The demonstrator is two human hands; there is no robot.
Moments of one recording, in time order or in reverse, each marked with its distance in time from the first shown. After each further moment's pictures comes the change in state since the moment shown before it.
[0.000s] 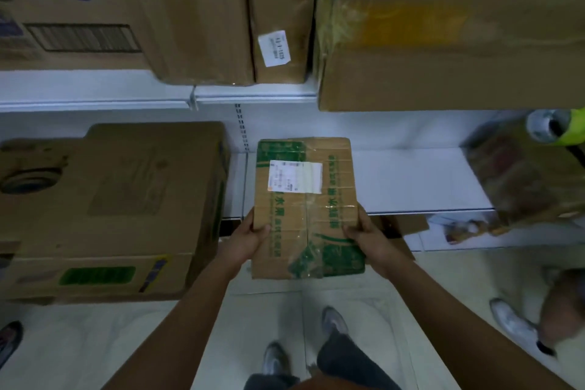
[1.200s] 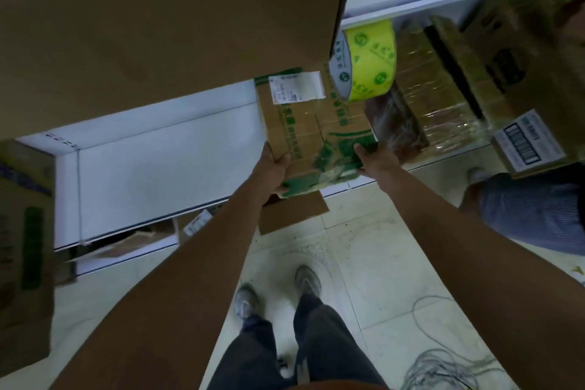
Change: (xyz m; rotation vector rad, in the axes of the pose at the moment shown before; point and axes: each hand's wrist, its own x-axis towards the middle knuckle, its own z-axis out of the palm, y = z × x) left_hand 0.170 0.161 0.442 0.070 -0.126 -0.119; right_hand 0.160 0.028 -0.438 -0.186 0.531 0.231
